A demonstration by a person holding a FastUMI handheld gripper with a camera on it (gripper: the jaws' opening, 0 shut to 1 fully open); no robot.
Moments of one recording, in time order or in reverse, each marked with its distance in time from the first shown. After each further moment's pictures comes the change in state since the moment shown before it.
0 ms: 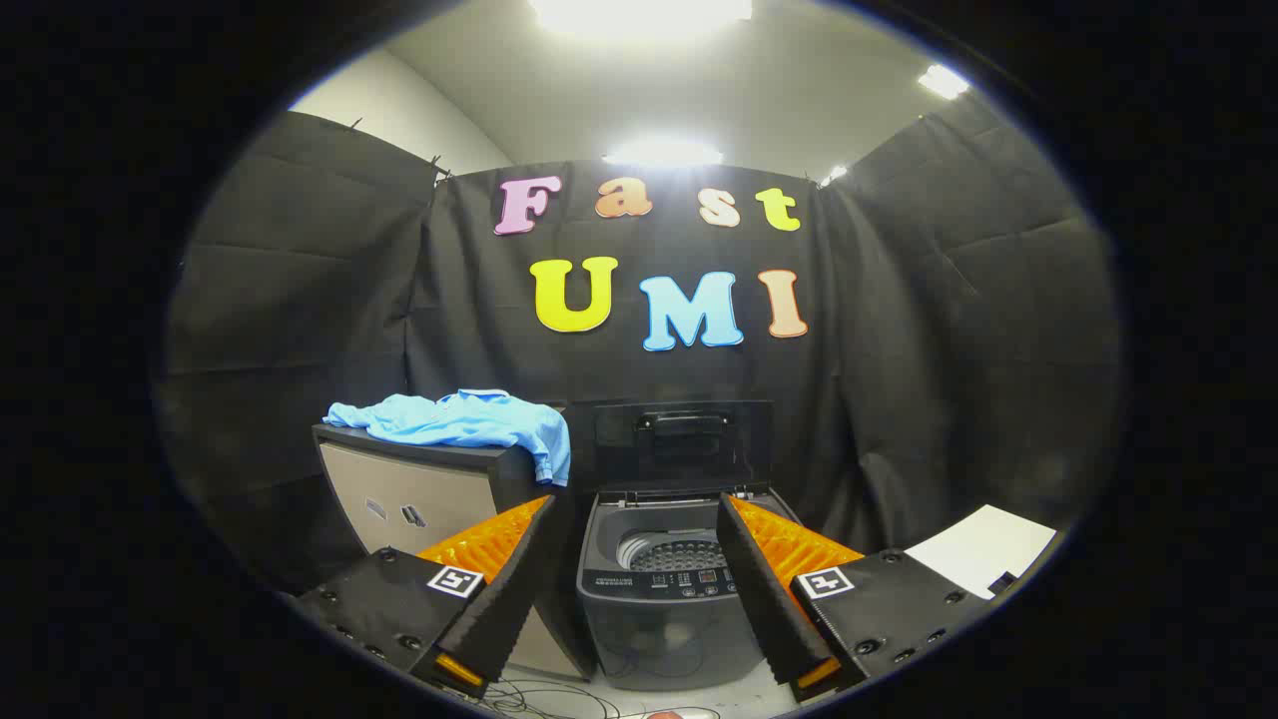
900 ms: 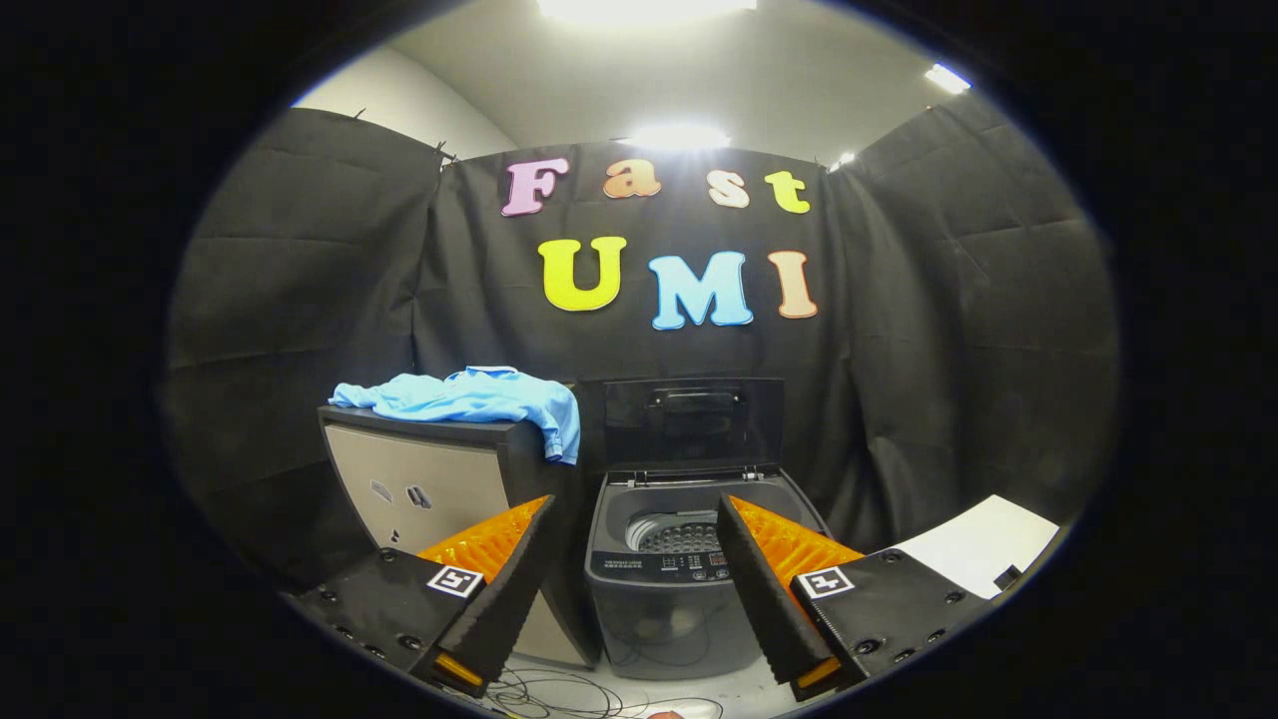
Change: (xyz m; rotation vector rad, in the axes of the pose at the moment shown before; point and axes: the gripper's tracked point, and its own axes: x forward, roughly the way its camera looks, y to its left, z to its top) arm 0.003 0.012 -0.016 -0.010 0.052 0.027
